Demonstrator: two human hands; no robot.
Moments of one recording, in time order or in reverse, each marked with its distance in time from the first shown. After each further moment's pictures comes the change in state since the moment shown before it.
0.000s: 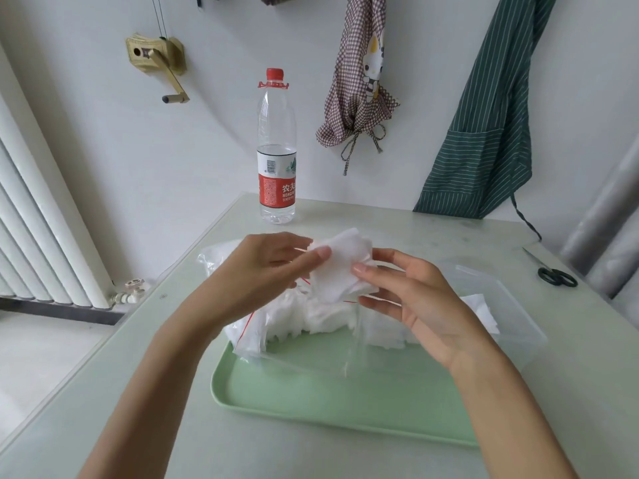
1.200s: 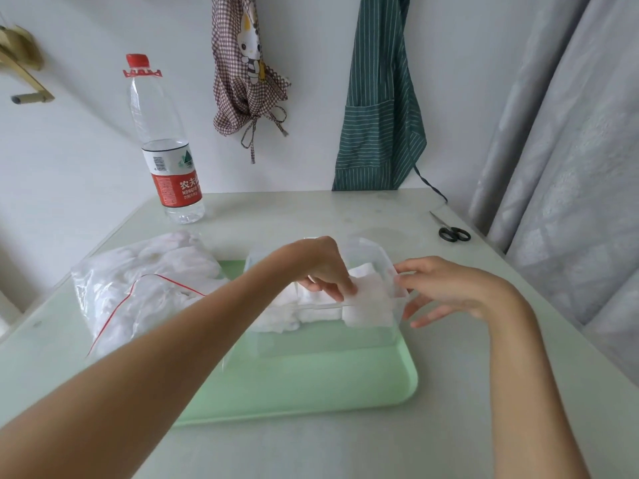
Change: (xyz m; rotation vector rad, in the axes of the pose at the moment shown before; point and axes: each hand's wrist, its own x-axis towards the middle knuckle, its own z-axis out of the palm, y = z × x) left_hand 0.099 0.056 0.187 0.520 -0.591 -0.312; right_hand -0.031 -0.012 -0.175 -0.641 0.124 0.407
